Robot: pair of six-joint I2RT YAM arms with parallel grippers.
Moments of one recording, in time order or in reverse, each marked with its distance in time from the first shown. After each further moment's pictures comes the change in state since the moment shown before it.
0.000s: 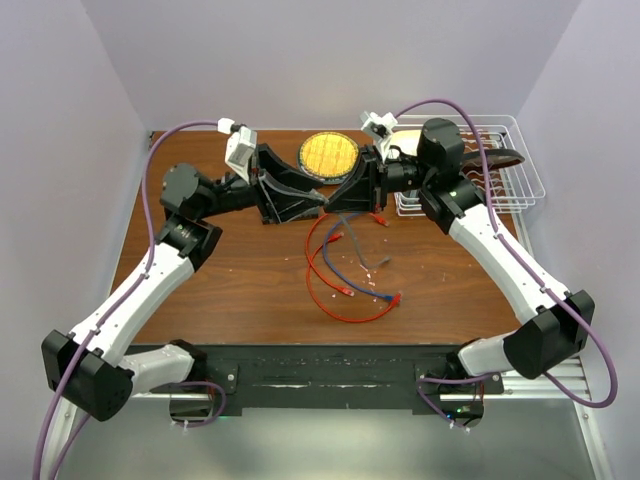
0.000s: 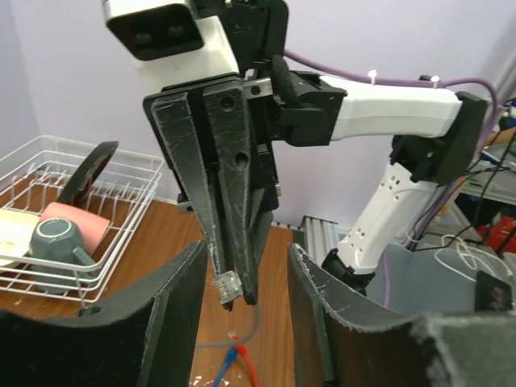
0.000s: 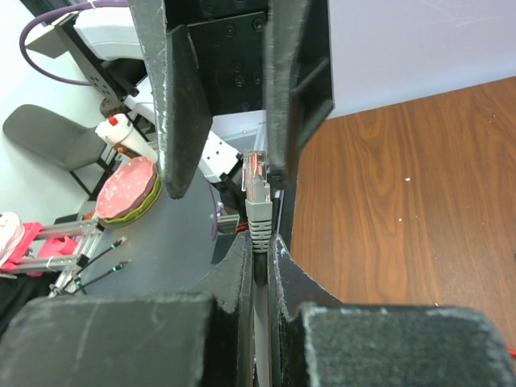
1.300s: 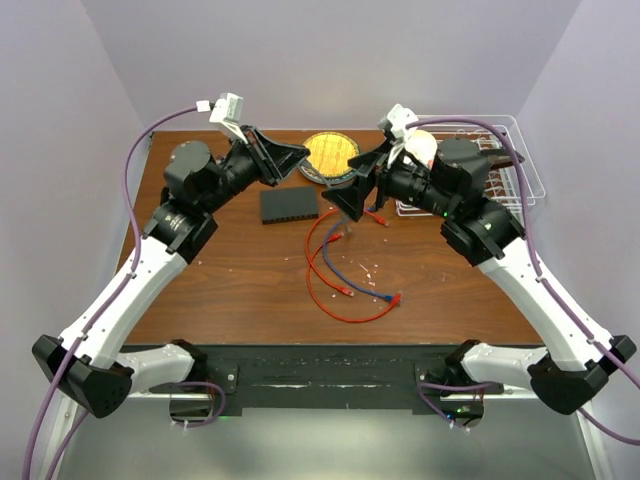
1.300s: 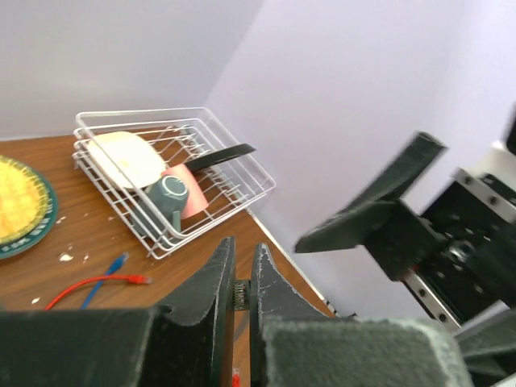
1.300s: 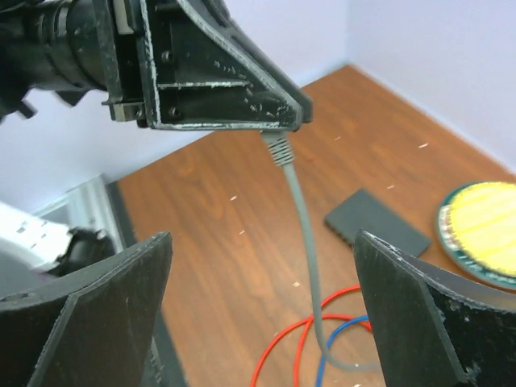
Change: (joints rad) left arm -0.046 0.016 0.187 -0.453 -0.619 -0.102; right arm 0.164 -0.203 0.069 -0.333 0.829 -0.250
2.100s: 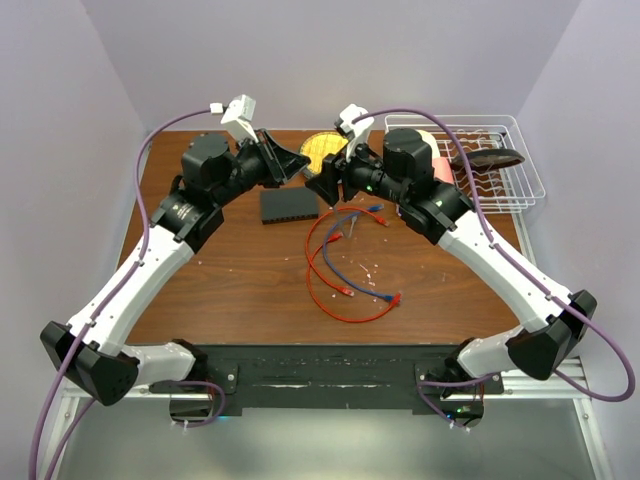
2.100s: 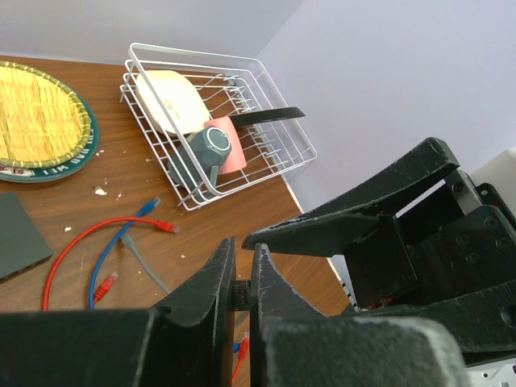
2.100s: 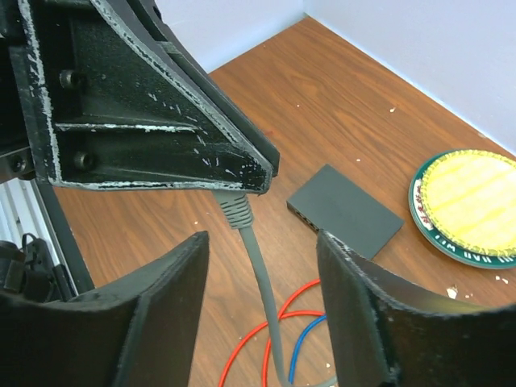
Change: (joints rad) left arm 0.000 0.071 0.080 -0.225 -0.081 -0.025; right arm 0.074 0.205 0.059 0.018 0.174 -0.073
